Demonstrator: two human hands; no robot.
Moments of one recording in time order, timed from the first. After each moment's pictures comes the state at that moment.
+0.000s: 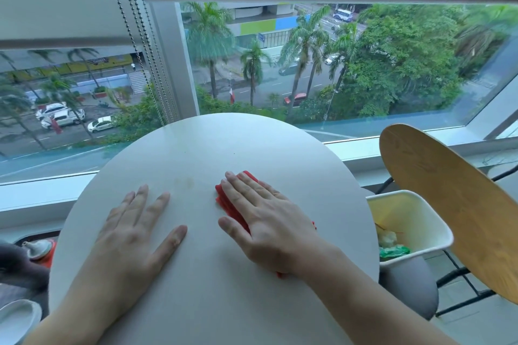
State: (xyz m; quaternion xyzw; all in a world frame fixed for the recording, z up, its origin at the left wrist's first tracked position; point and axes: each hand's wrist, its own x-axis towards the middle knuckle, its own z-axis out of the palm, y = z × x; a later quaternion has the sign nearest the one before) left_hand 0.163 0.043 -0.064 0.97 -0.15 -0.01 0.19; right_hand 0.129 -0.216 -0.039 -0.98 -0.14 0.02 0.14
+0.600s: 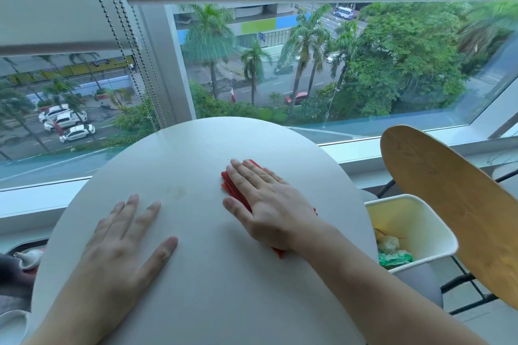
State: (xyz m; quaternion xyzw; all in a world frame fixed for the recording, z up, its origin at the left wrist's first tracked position) left_hand 0.166 0.045 -0.064 0.97 -0.14 -0.01 0.20; right_hand 0.168 -0.241 -0.044 -0.98 -0.11 0.01 0.15
